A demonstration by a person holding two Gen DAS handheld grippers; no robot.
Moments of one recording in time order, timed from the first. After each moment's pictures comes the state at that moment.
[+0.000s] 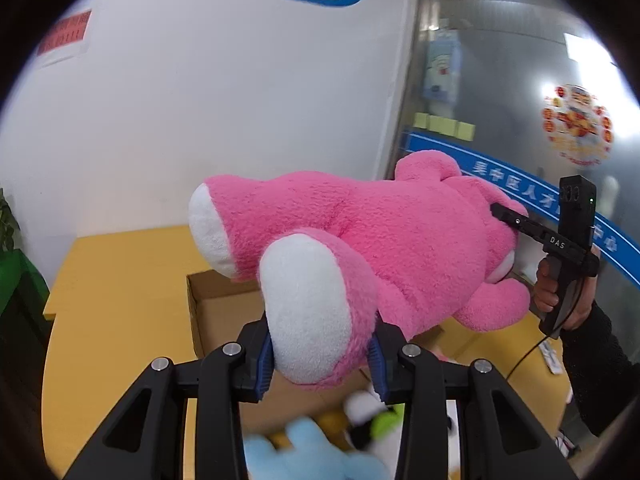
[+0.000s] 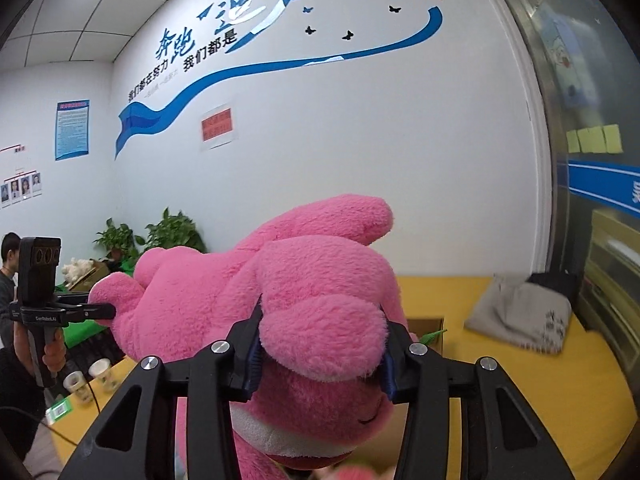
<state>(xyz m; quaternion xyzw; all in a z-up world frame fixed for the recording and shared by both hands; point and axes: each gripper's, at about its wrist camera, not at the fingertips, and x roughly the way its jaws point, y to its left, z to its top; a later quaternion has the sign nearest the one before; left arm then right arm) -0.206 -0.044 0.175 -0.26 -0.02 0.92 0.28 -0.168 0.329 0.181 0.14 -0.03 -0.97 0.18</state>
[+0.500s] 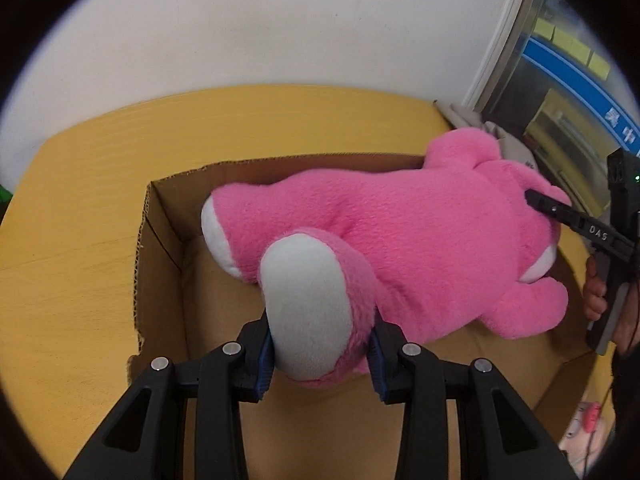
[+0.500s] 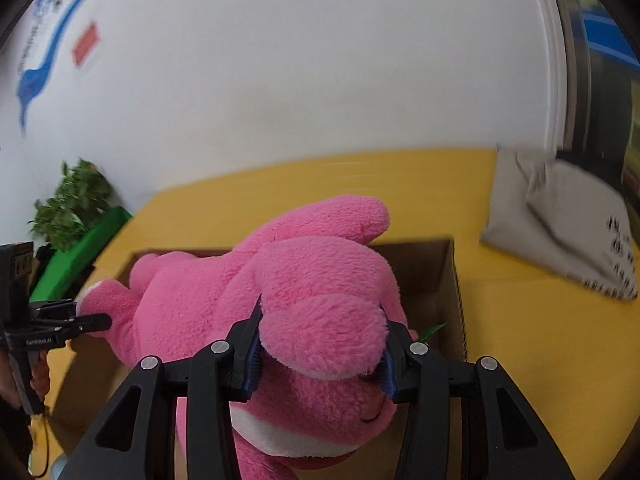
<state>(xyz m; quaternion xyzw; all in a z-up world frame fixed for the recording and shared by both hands) -0.450 0.020 -0.019 -0.47 0.00 0.86 0.19 -0.439 0.338 -0.012 0.37 -0.08 -0.92 0.10</state>
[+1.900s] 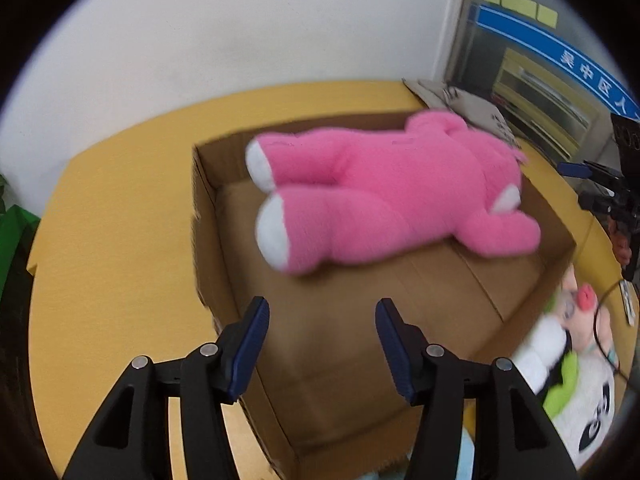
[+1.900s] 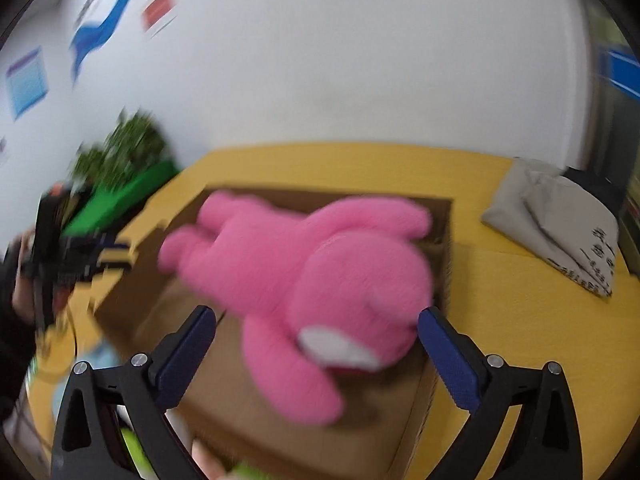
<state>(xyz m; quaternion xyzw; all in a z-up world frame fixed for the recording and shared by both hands) -0.324 -0.023 0.002 -0.45 0.07 0.86 0.22 -0.302 0.332 0.033 0.38 0.02 -0.90 0.22</state>
